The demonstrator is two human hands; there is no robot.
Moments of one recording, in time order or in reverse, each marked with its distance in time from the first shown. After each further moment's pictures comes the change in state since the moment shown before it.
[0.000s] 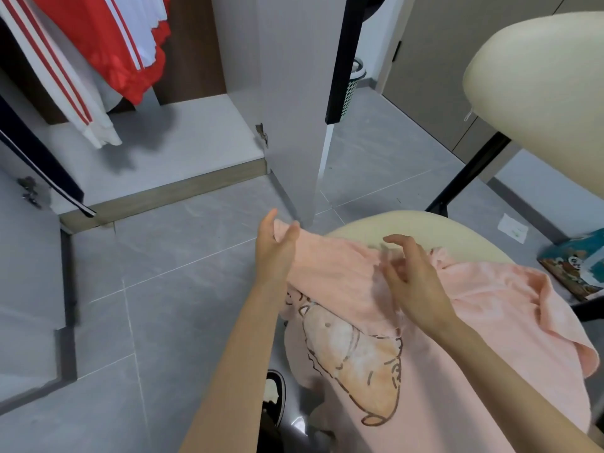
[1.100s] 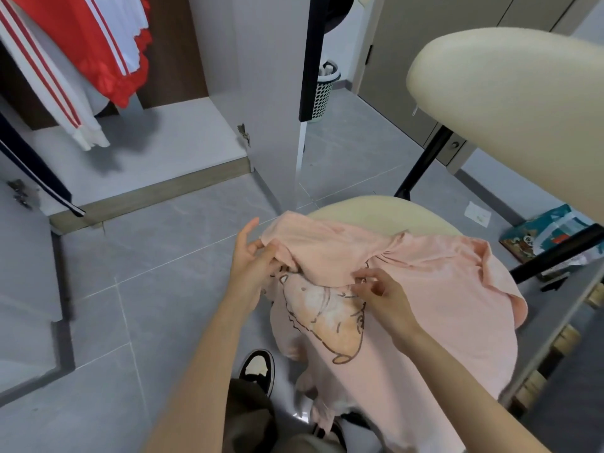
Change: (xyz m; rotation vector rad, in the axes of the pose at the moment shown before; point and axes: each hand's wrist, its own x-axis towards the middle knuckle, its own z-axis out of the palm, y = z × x) left_hand -0.057 -0.023 -0.038 -0.207 -0.206 0.019; right_hand -0.084 0.005 0.003 0.441 -0.008 0.401
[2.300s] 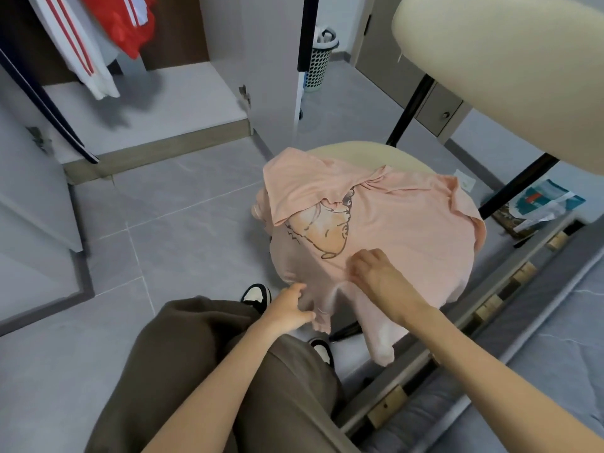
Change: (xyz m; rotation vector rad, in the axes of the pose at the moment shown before) left_hand -0.169 -0.127 -0.032 1.046 -0.502 -0.245; right_hand -0.114 0.055 -0.032 -1.113 -0.253 -0.682
